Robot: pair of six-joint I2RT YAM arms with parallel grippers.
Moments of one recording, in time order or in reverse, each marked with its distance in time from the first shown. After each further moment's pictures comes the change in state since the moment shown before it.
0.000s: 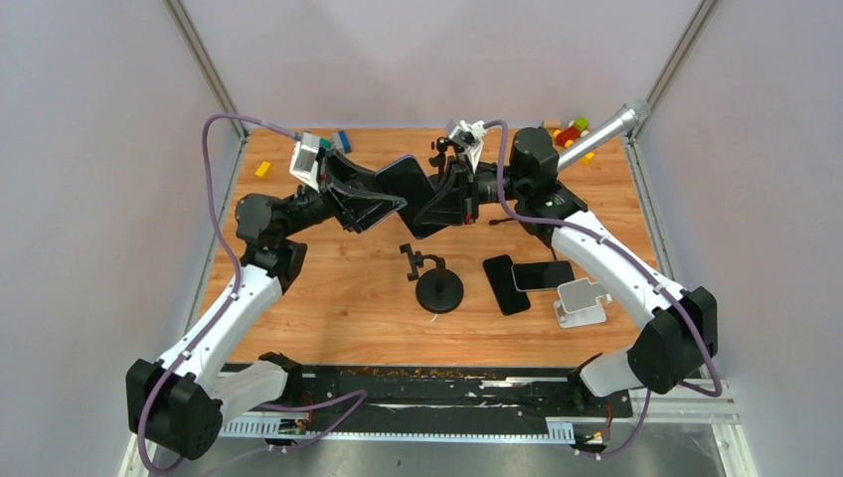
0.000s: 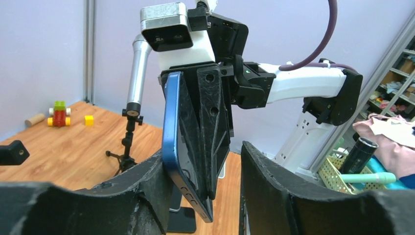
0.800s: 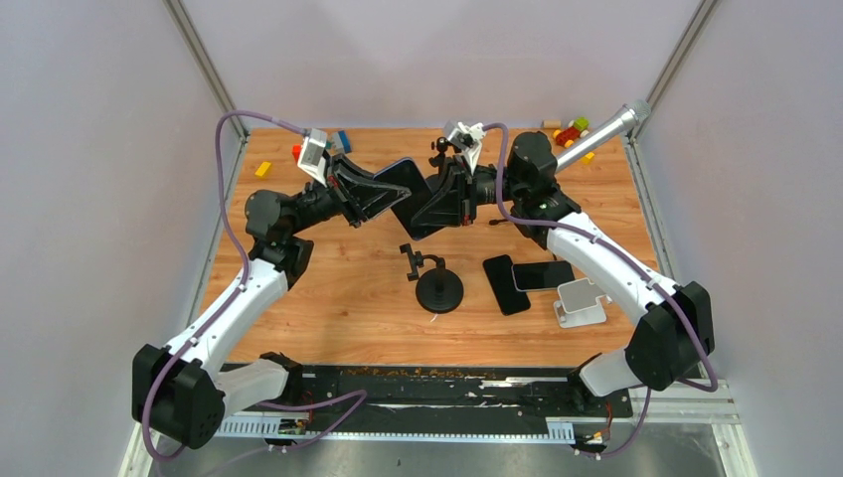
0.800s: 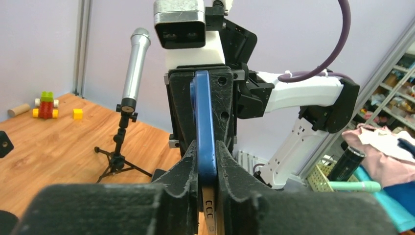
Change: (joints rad) left arm -0.021 0.055 -0.006 0.059 -0.015 -0.053; right arm 0.013 0.018 -0.042 0.167 -0.038 0.097
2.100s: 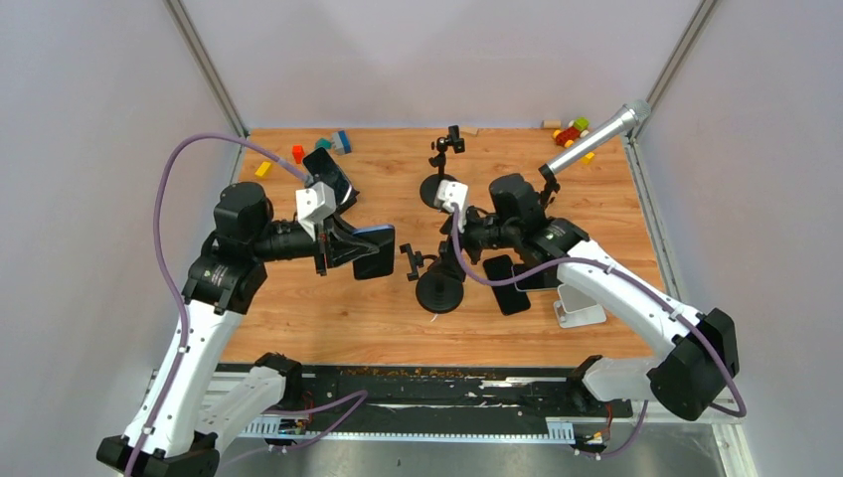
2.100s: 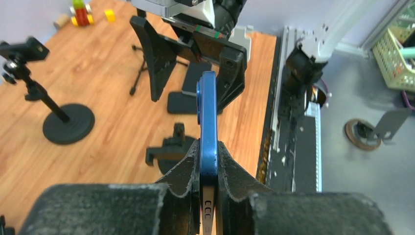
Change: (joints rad) left arm 0.087 -0.266 0.239 -1.301 0.163 0.924; right arm 0.072 -0.160 -0.151 -0.655 0.557 -0.769
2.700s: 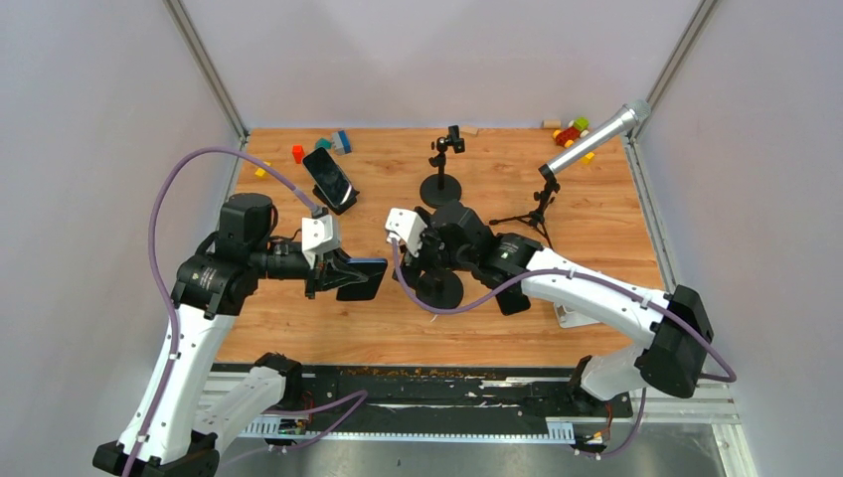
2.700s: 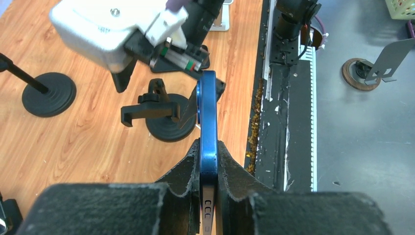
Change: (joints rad) left arm 0.000 -0.003 0.092 -0.525 0.002 0.432; right arm 0.334 0.111 0.079 -0.014 0.498 -0.048
